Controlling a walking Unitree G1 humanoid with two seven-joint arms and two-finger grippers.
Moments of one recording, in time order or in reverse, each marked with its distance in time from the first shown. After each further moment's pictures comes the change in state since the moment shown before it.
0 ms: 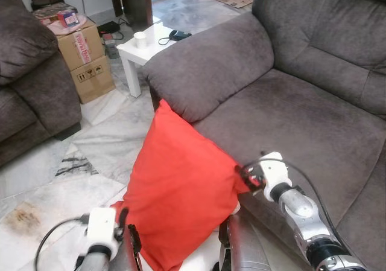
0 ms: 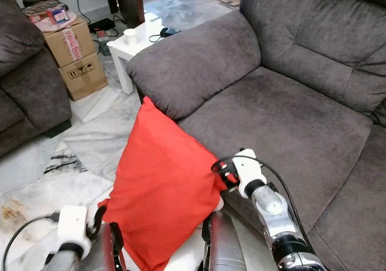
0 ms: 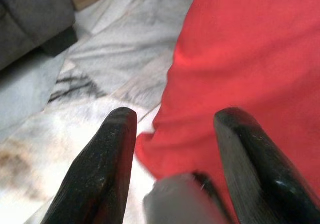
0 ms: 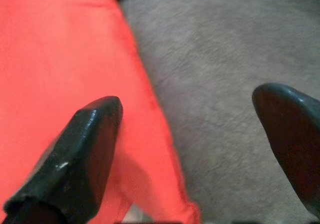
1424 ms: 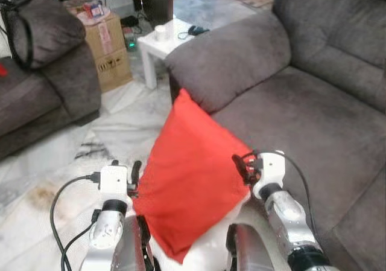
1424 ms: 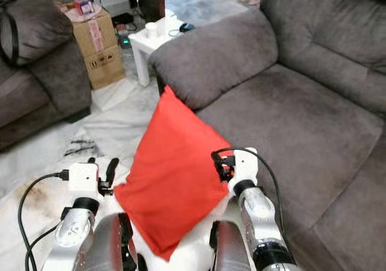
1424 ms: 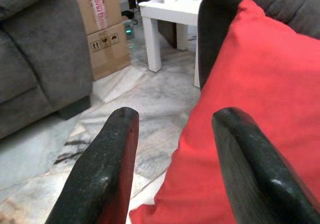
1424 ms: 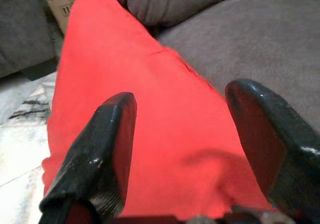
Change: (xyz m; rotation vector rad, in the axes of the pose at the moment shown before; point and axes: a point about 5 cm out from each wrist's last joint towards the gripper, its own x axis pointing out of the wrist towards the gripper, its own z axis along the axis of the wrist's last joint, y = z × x) left arm 0.038 -0.026 0.089 -0.054 -0.312 -0.030; right arm 0.006 0.022 0.014 0.329 -0.125 -0.127
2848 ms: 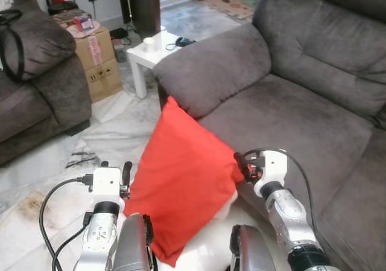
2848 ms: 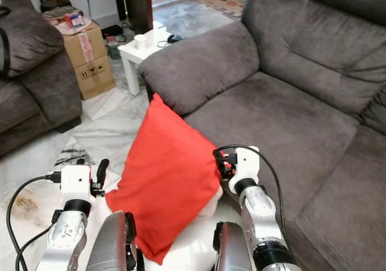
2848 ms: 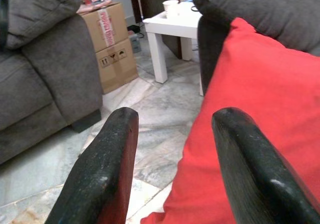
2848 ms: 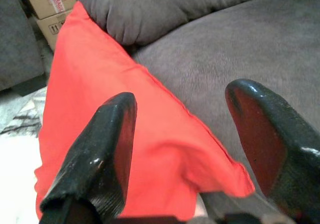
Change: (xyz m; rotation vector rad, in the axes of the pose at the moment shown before) left arm -0.005 0.013 0.000 0.063 0.002 0.070; right arm 0.001 0.000 0.004 0.010 -0.008 -0.005
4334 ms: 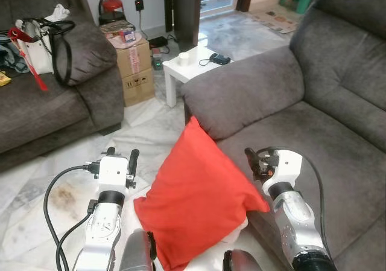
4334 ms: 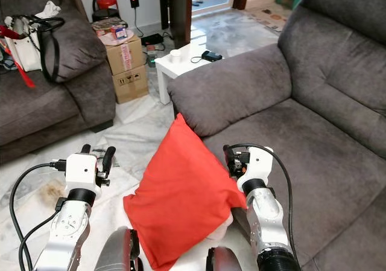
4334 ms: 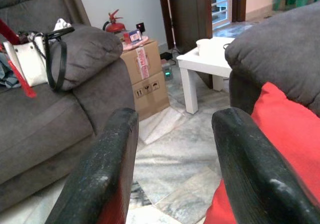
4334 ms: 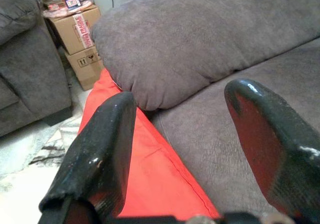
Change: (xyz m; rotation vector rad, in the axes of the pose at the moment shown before) left arm 0.009 -0.008 0.025 0.034 -0.097 -0.046; right arm -0.009 -0.013 0.009 0.065 -0.078 -0.097
